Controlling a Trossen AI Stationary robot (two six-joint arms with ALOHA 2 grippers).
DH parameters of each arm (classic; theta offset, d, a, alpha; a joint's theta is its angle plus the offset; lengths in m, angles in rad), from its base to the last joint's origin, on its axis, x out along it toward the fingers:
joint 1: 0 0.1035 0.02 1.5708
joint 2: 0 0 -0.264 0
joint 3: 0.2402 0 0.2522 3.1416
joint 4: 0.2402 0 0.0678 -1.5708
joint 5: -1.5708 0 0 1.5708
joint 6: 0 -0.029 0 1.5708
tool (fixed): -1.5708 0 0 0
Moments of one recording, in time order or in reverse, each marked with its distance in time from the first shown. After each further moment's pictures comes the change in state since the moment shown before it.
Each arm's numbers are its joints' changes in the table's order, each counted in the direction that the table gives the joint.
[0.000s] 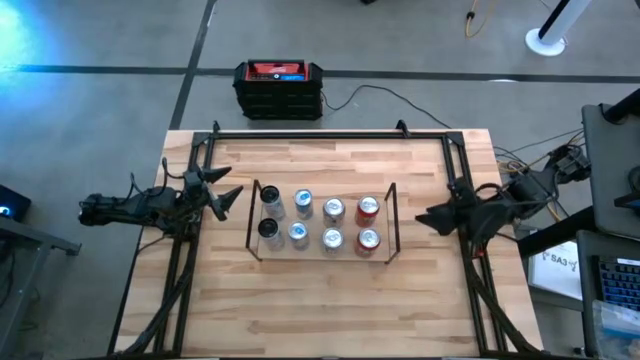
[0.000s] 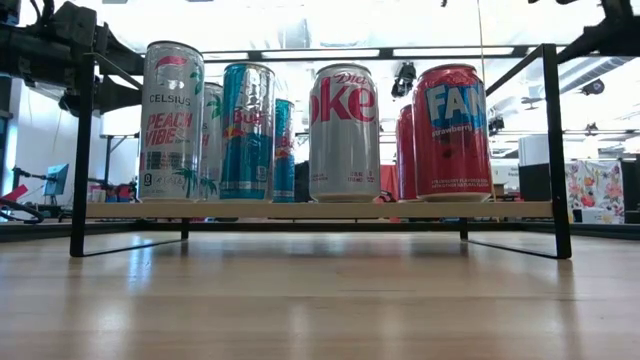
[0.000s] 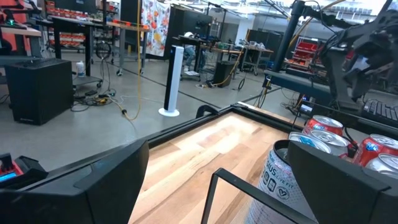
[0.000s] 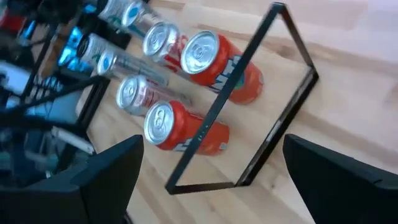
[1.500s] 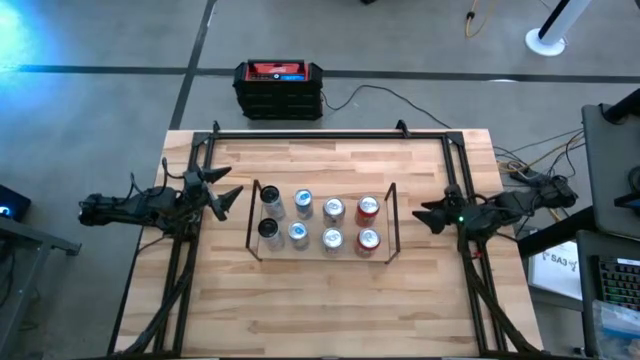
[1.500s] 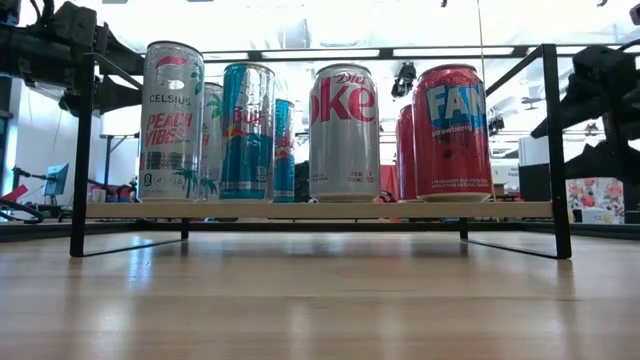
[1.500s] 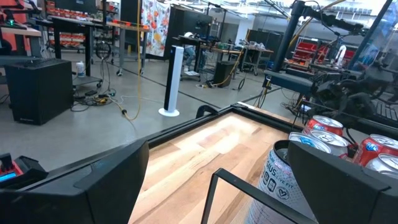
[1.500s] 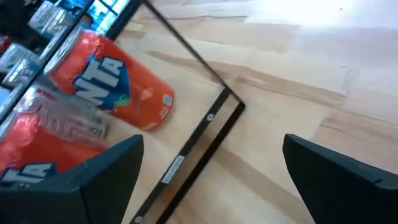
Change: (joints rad) left arm 0.000 0.000 0.000 0.000 0.000 0.000; right arm -0.206 0.607 -0.706 -0.273 0.053 0.328
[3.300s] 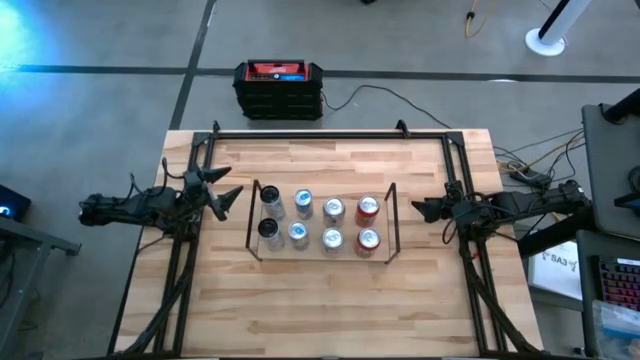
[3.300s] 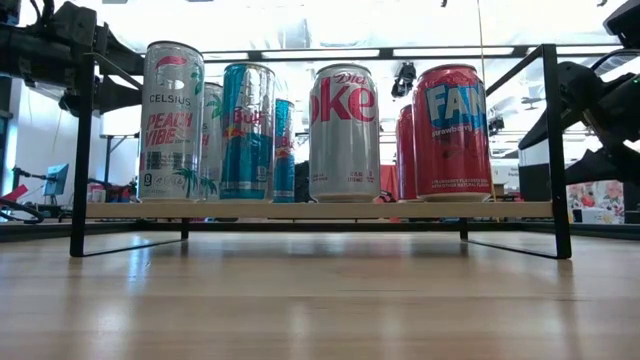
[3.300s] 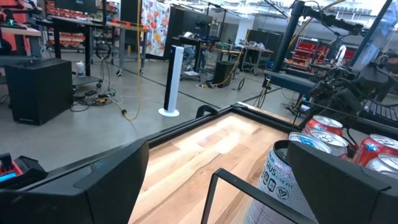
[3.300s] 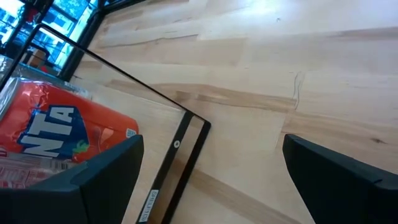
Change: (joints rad) left arm 0.000 0.001 0.000 0.000 0.000 0.000; right arm -0.145 -0.142 0.035 0.001 0.000 -0.132
